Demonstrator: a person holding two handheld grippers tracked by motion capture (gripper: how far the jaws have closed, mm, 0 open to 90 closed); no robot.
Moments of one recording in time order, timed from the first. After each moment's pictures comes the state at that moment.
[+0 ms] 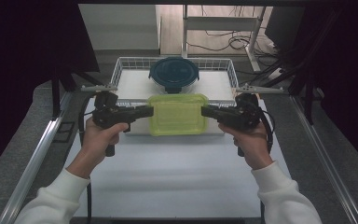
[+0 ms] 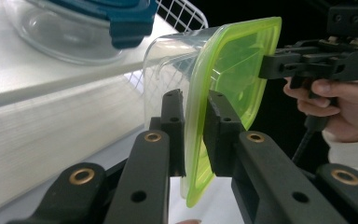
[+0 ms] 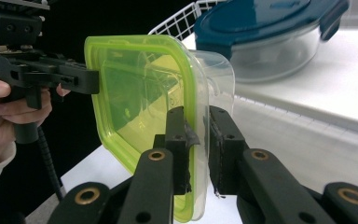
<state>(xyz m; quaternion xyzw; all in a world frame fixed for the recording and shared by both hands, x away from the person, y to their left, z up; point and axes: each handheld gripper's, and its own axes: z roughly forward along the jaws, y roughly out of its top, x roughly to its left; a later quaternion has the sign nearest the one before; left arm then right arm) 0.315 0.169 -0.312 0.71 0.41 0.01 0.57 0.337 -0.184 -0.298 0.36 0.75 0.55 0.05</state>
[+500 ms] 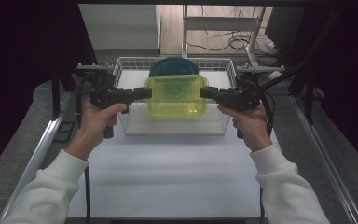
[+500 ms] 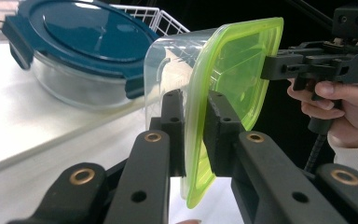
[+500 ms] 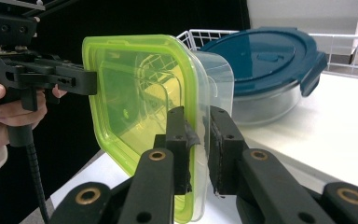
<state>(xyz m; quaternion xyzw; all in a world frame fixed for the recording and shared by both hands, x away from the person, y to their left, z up) 0.339 0.175 -0.279 0.71 0.41 0.03 0.58 0.361 -0.175 -0.263 0.36 0.75 0.55 0.07</state>
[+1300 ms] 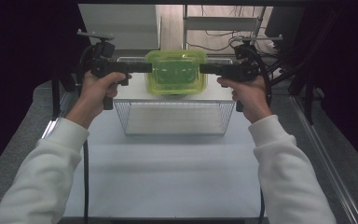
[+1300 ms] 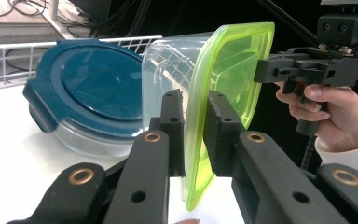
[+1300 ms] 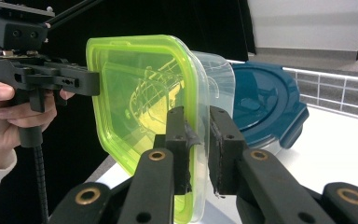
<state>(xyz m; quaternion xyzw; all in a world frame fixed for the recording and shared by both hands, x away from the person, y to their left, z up) 0.400 0.186 -0.245 0.70 0.41 -0.01 0.58 0.417 -0.170 -0.229 0.37 0.75 0.55 0.04</state>
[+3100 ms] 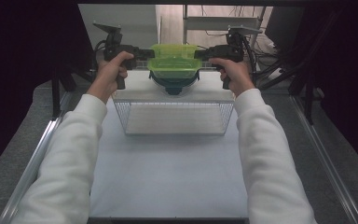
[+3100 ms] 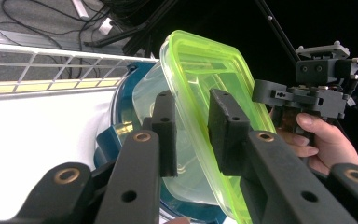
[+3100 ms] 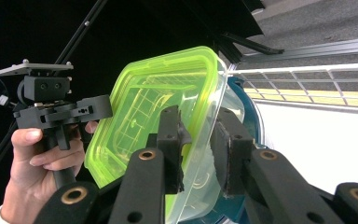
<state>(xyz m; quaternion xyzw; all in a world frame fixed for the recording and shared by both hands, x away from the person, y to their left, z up) 0.498 0.197 -0.282 0.63 0.52 -0.10 0.57 0.529 -0.162 -0.262 0.50 0.67 0.53 -0.11</state>
